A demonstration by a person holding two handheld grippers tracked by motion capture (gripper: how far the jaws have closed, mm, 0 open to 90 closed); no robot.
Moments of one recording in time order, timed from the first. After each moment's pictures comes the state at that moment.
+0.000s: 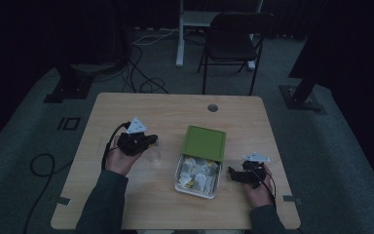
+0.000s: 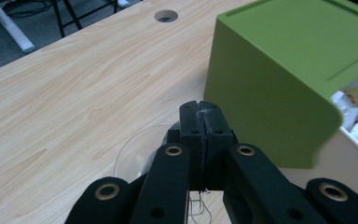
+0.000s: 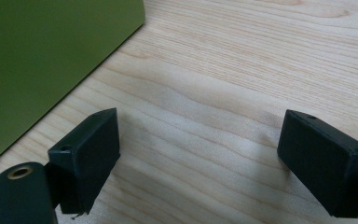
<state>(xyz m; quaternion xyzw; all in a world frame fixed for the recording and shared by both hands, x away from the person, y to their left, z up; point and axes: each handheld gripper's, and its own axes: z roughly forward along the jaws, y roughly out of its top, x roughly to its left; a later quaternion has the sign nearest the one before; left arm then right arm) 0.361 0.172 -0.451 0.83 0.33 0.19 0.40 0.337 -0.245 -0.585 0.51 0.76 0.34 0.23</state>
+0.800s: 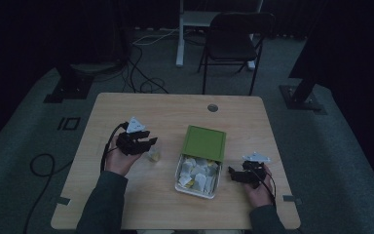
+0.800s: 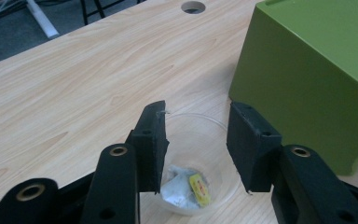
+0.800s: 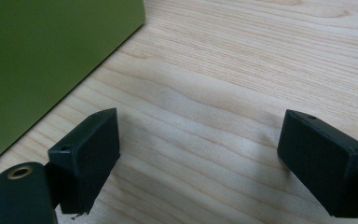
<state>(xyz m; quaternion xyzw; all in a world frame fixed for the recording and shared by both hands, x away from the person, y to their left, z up) 0.362 0.178 -0.456 0.82 0.37 0.21 0.39 0.337 -0.245 -0.585 0.51 0.76 0.34 0.23</state>
